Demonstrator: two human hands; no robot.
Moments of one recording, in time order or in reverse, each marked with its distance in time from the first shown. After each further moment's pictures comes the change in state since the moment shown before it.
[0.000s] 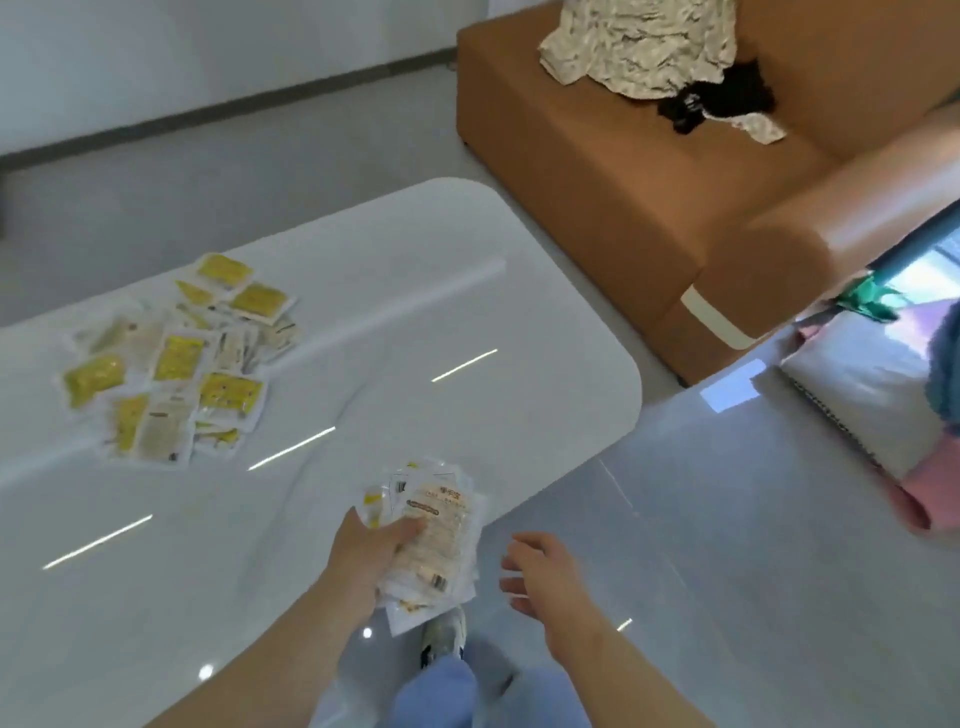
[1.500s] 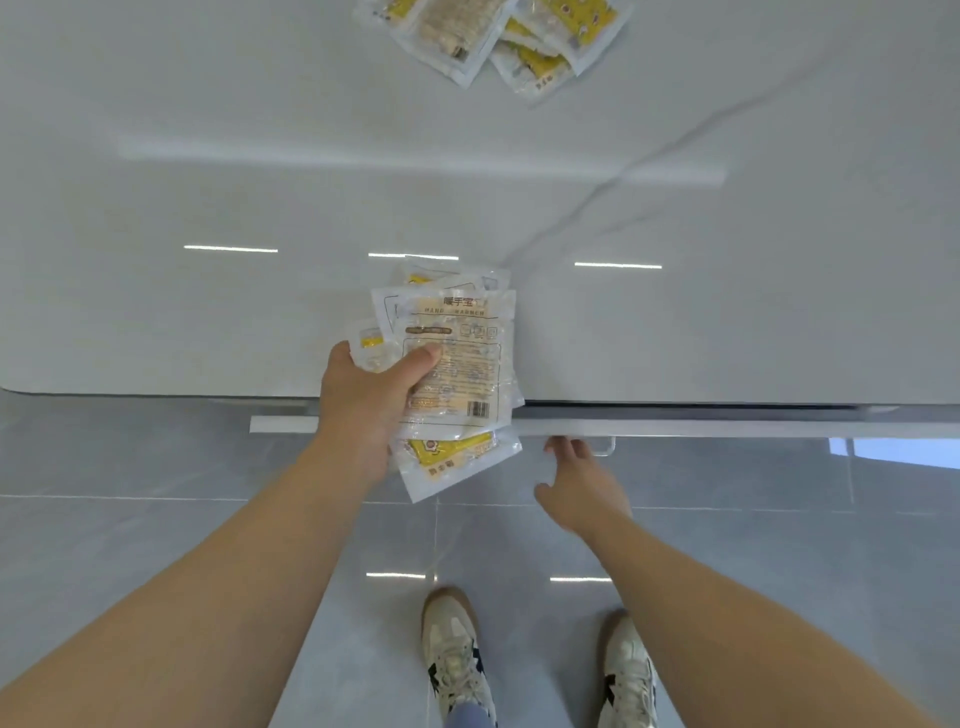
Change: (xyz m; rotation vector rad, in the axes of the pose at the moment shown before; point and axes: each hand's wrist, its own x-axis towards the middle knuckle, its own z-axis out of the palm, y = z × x) left_hand 0.110 -0.225 -0.227 -0.511 0.404 0.087; right_hand 0.173 0.268 0.207 -1.593 -0.271 -0.354
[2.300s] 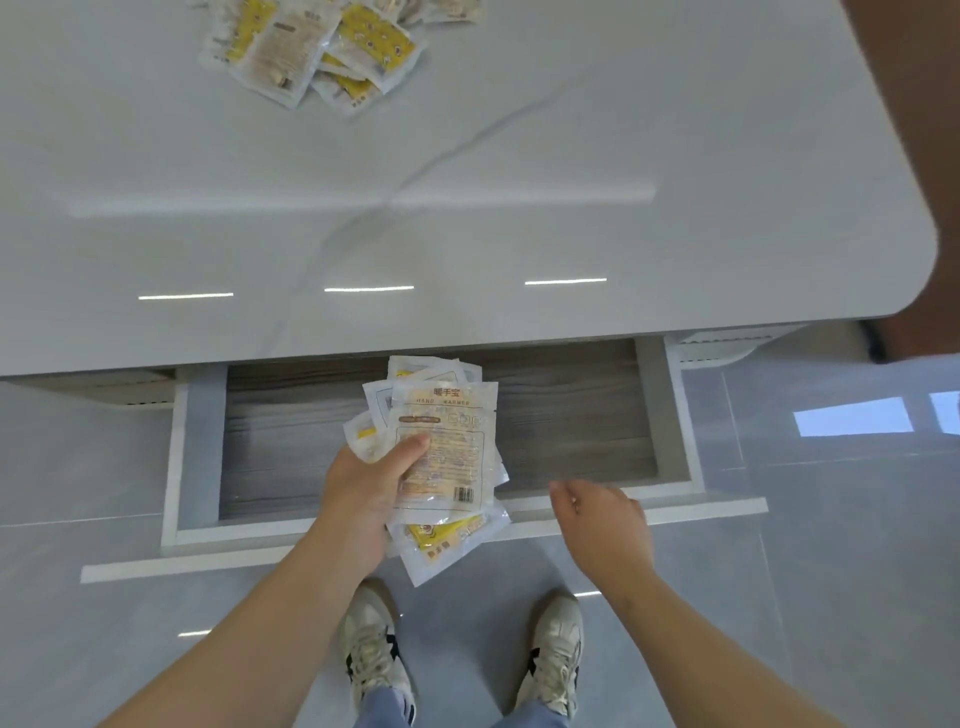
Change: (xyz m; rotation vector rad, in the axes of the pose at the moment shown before) left_hand -0.134 -0.106 0.089 0.022 -0.126 -0.210; right_hand -0.127 0.158 -0.037 0.085 0.256 0.066
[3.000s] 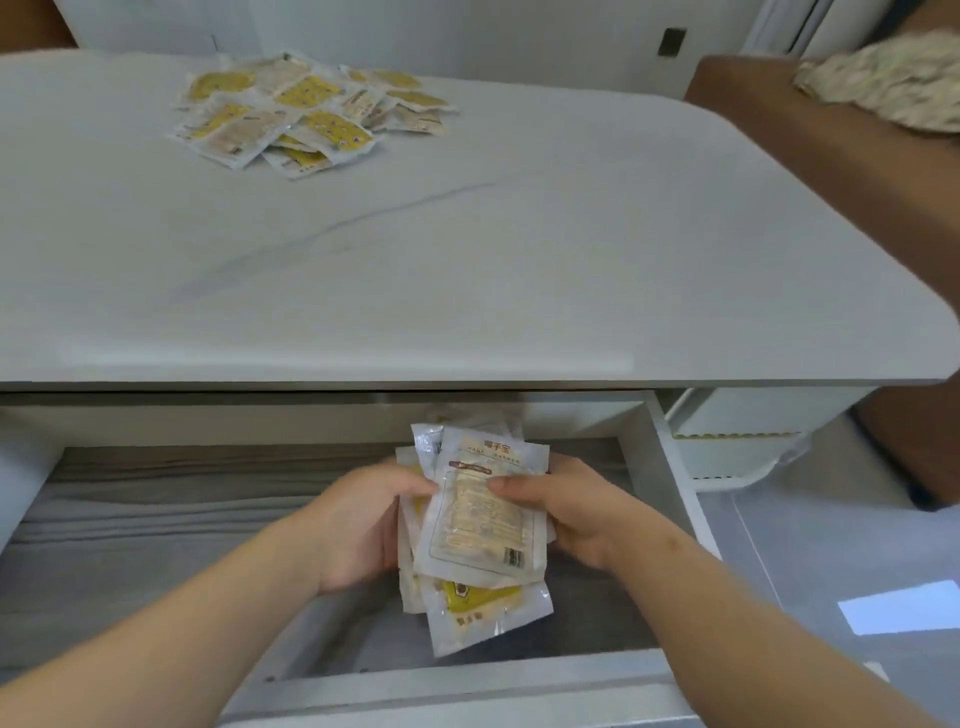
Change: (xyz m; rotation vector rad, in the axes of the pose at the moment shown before) left_hand 0.122 -0.035 0.088 0.188 -0.551 0.137; right_hand 0.163 0.032 -0.003 1.129 -0.364 -0.143
